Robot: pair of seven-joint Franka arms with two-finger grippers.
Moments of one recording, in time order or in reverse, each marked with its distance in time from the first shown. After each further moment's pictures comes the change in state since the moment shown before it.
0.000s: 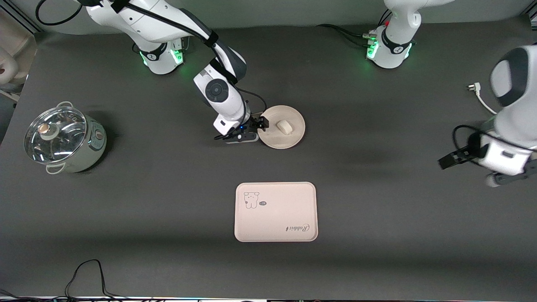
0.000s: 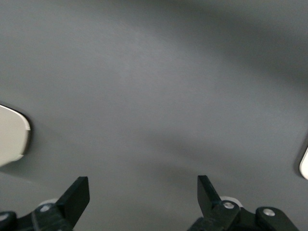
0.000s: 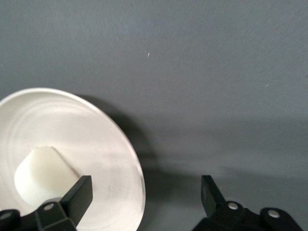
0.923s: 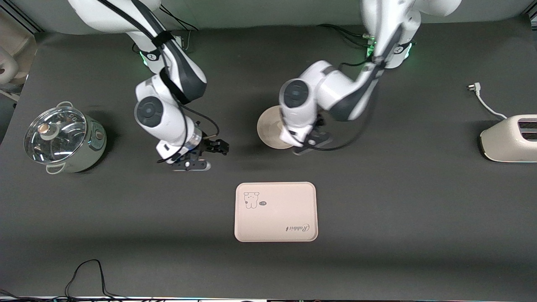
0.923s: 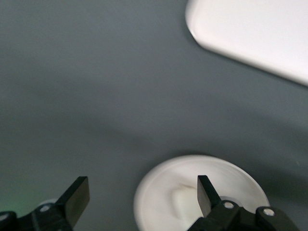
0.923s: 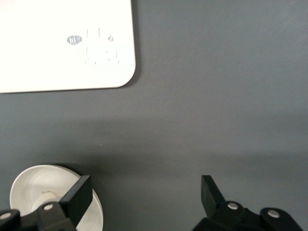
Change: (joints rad) left arm -0.644 0.247 -0.009 -0.024 0.007 0.081 -0.730; right arm -0.151 -0.144 -0.122 0.162 0.058 -0.324 -0.210
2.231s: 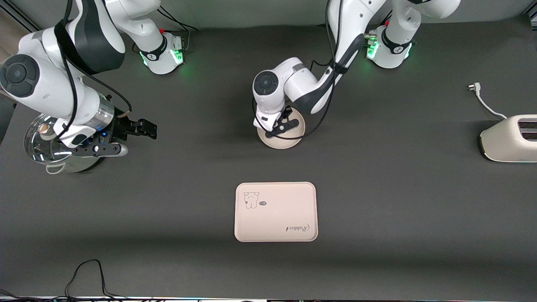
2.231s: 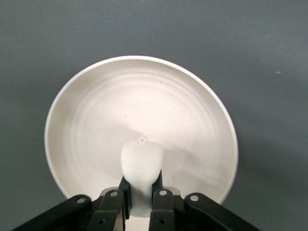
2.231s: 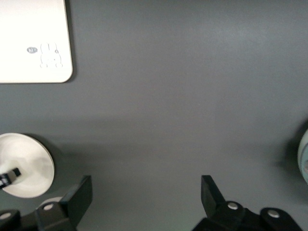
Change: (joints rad) left arm -0.245 0.223 -0.033 0.004 -0.043 0.252 -0.269; right arm -0.014 -0.259 -0.274 0.162 -0.058 -0.512 -0.238
